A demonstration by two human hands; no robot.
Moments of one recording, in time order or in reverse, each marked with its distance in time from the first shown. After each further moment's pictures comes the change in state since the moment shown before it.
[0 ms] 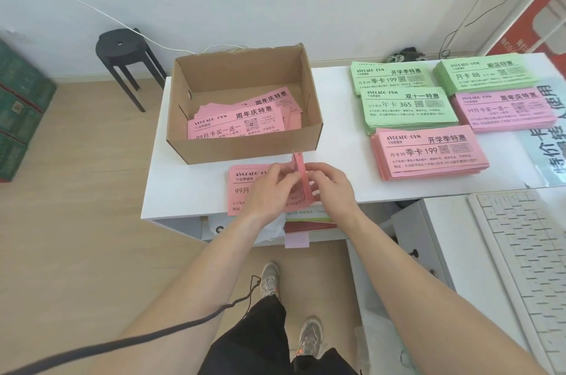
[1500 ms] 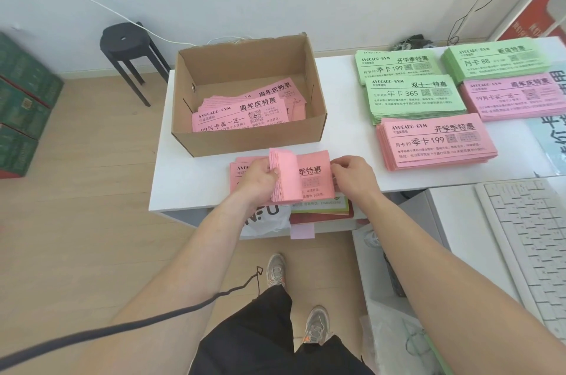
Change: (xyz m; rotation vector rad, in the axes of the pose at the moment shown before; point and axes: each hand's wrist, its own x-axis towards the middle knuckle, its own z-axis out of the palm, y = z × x) left_hand 0.005 -0.002 -0.022 -0.045 -0.010 -0.171; right_hand 0.017 0.005 -0.030 -0.351 0.038 0.133
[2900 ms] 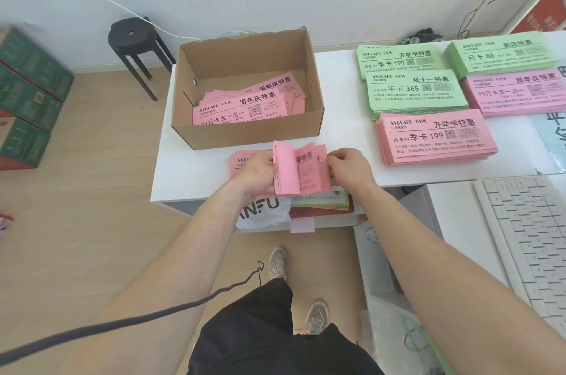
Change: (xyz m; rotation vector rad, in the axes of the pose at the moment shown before) left_hand -0.004 0.007 0.000 -0.156 -0.152 -0.028; right_hand 0.006 0.000 -0.004 0.045 -0.045 0.007
